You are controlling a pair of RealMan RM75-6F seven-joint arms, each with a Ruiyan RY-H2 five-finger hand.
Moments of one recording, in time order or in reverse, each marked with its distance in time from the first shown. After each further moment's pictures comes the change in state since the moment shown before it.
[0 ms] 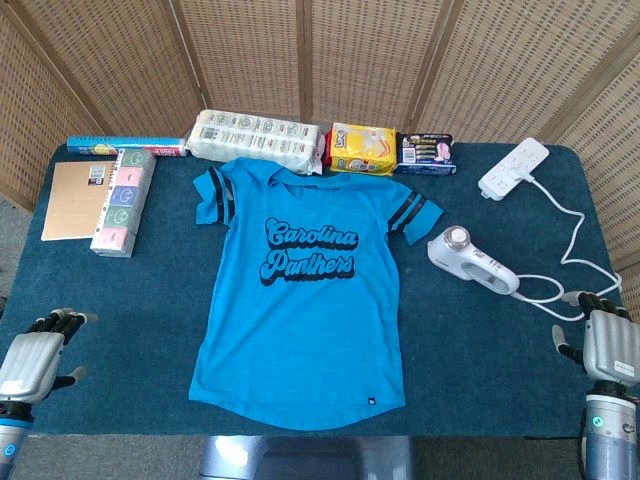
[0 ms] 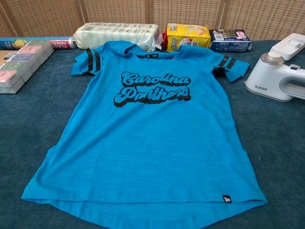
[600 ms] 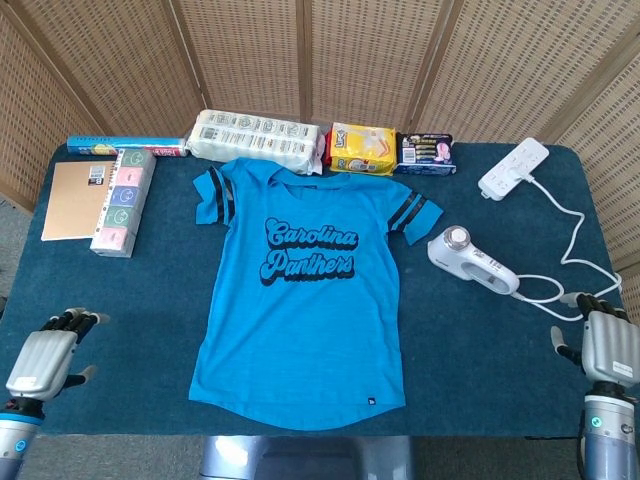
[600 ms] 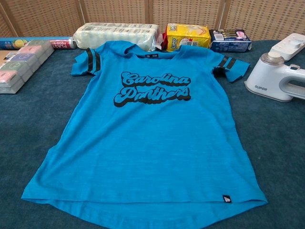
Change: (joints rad) left arm -0.027 -0.015 0.007 0.001 0.025 -0.033 0.010; right arm -0.004 -0.002 -0.004 -0.001 -0.003 0.001 0.002
